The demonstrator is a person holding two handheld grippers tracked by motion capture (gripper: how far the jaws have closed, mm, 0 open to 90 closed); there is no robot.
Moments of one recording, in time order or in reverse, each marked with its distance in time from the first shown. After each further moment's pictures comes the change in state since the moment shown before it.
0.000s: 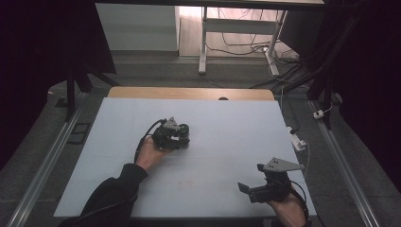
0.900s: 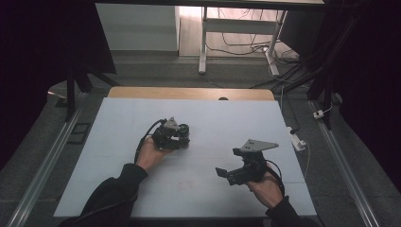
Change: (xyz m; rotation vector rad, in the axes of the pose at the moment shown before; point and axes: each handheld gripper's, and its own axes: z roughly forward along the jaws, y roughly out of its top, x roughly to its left) left arm 0.000 0.001 0.000 0.009 -0.001 -0.004; right arm 0.012 0.053 0.051 -0.032 0.144 -0.047
